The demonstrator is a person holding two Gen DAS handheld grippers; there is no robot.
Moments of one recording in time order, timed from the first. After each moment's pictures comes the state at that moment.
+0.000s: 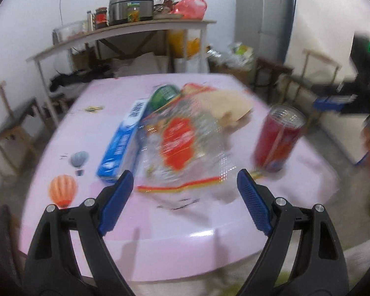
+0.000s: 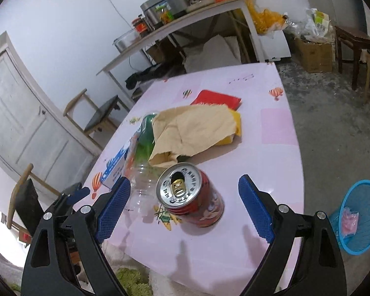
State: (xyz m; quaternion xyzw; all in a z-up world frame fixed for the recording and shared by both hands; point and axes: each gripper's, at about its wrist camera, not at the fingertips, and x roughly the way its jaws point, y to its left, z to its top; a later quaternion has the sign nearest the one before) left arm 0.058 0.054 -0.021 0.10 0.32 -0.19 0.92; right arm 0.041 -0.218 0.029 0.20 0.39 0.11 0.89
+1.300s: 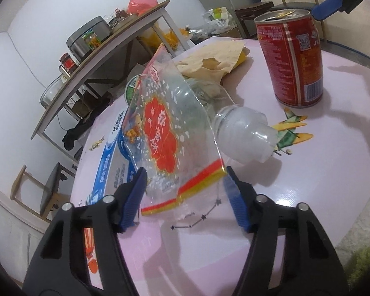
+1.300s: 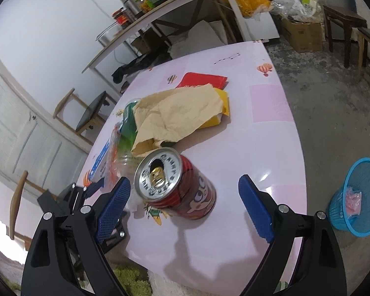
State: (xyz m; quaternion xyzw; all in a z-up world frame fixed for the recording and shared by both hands) left arm 0.074 -0.004 -0.083 0.34 0.28 -0.18 0.88; right arm 0.055 -0.224 0.001 0.22 0.43 0.09 0.87
